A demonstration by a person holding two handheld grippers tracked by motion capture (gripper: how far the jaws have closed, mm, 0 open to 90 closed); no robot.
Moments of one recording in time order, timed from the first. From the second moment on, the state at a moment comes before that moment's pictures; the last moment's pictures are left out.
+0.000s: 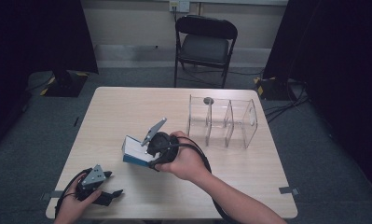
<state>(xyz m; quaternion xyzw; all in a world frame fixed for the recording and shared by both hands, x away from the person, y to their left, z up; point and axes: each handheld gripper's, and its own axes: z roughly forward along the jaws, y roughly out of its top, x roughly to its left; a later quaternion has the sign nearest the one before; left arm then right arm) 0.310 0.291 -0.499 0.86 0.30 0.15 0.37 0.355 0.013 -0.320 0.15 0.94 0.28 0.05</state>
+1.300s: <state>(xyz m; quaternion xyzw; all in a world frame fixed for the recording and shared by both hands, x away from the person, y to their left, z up) 0.309 0.295 -0.501 0.86 0.31 0.14 0.38 0.375 0.020 -0.283 0.18 0.94 0.28 0.01</state>
